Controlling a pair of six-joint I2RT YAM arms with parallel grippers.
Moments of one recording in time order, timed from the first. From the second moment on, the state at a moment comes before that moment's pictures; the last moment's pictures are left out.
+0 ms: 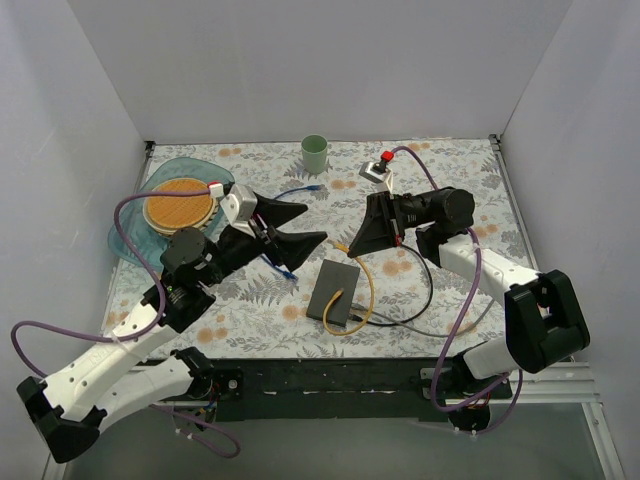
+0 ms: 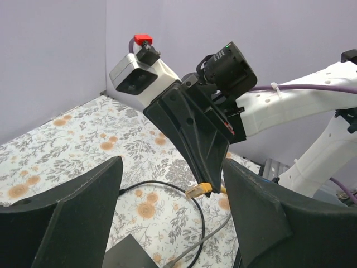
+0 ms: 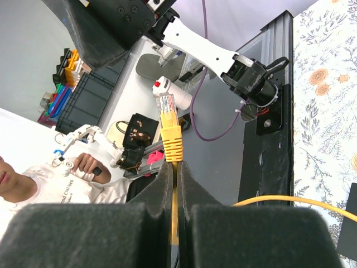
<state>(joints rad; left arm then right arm) -0.79 0.83 0.86 0.22 0.25 -0.26 0.46 1.43 0.87 1.25 -1.46 1.60</state>
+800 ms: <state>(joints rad) -0.79 0.86 0.89 0.20 0.31 -0.35 0.44 1.37 0.85 1.24 -1.45 1.49</state>
